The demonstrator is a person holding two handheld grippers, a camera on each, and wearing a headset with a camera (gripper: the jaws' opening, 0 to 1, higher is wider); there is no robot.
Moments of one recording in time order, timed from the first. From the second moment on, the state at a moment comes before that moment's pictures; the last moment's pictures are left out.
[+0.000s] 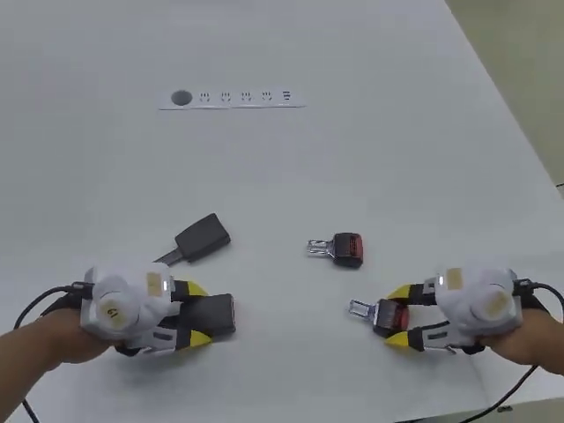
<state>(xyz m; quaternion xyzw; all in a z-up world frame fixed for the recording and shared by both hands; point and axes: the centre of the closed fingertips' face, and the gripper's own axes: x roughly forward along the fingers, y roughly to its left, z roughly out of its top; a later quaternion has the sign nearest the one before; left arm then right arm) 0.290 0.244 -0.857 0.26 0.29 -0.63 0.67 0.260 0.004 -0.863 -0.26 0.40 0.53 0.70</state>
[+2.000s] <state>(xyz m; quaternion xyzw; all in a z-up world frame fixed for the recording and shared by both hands) 0.289 0.248 -0.860 0.30 0.32 -0.64 0.63 0.280 0.151 -0.861 -0.24 0.32 0.64 0.65</state>
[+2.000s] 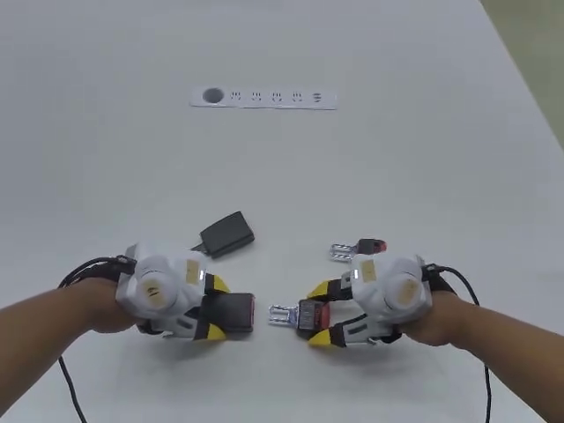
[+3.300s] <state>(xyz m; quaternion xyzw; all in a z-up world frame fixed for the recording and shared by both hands) 0.288 0.247 -0.862 0.32 0.32 -0.64 0.62 0.281 0.198 -0.862 -0.24 0.30 0.66 0.65</state>
